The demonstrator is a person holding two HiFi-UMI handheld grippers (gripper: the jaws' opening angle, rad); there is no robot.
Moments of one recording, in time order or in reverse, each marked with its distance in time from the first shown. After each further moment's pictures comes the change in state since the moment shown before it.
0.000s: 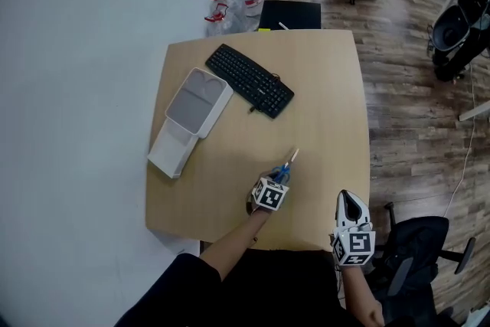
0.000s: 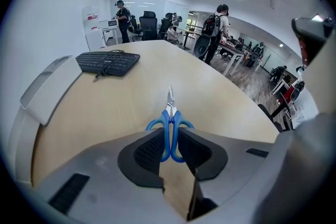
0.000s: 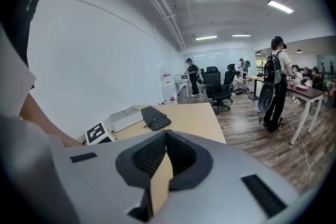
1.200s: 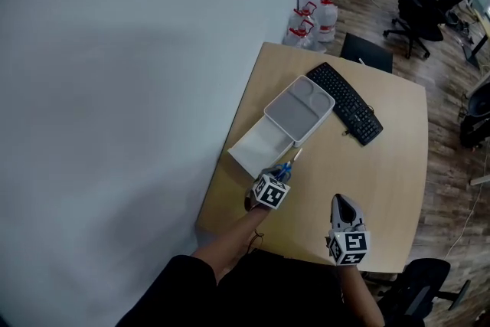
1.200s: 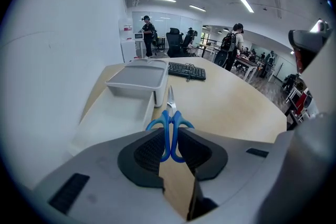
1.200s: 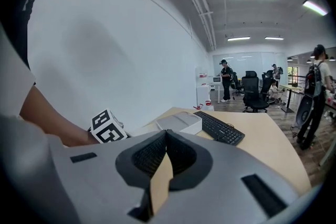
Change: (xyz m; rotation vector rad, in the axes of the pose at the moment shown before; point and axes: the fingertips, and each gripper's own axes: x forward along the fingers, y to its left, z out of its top) left arm -0.181 0.287 -0.099 -0.076 -0.146 0.128; right arm 0.108 0.345 0.035 -0.163 -0.012 0.233
